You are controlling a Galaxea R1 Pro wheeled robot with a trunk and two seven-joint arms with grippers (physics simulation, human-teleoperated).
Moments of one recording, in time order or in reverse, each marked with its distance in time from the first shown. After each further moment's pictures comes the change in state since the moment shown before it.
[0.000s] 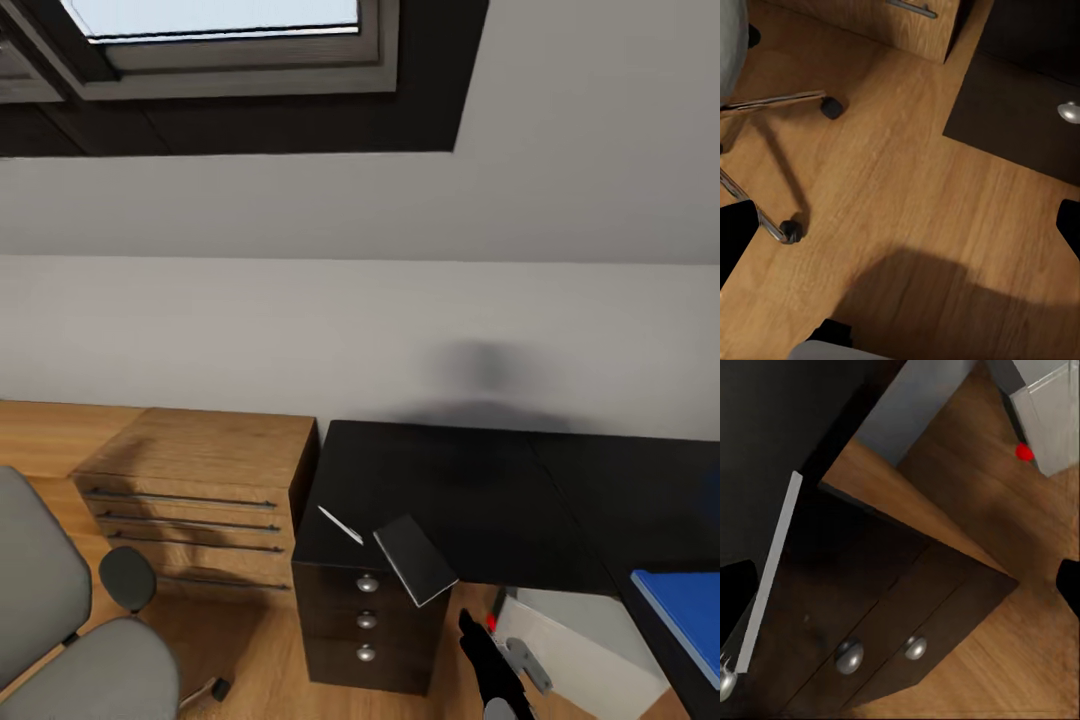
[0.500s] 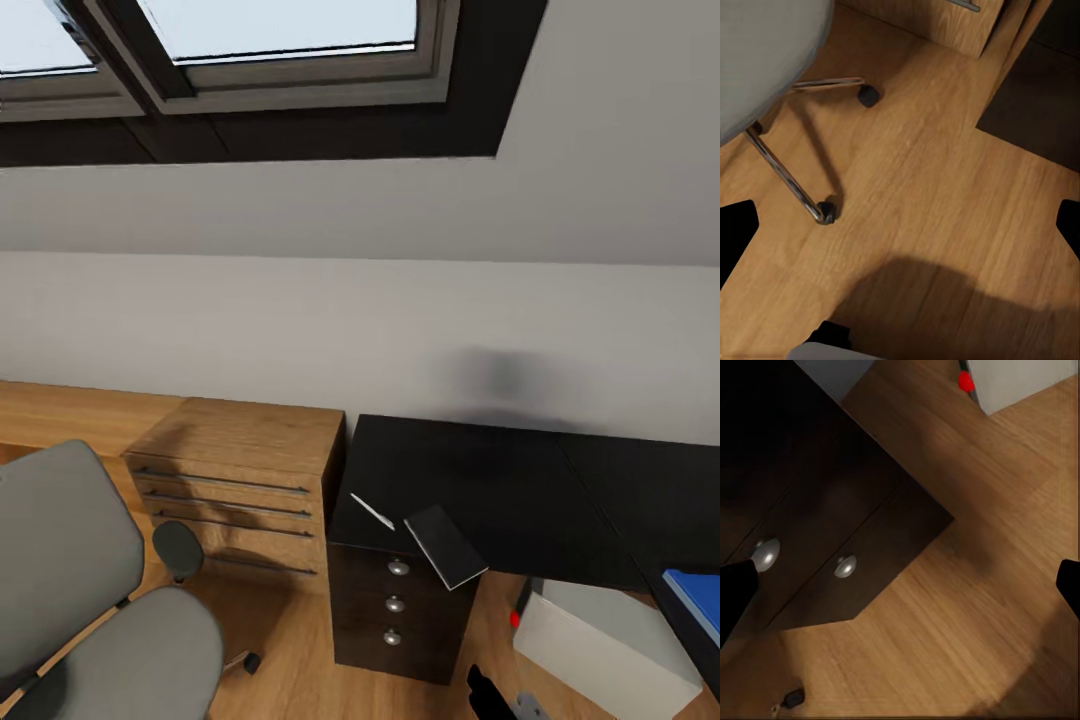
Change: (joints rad) left arm 0.000 -0.002 -0.002 0.000 -0.001 0.000 -0.002; right arm 0.000 -0.008 0.008 0.215 -0.005 -0.066 -0.001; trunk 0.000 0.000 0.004
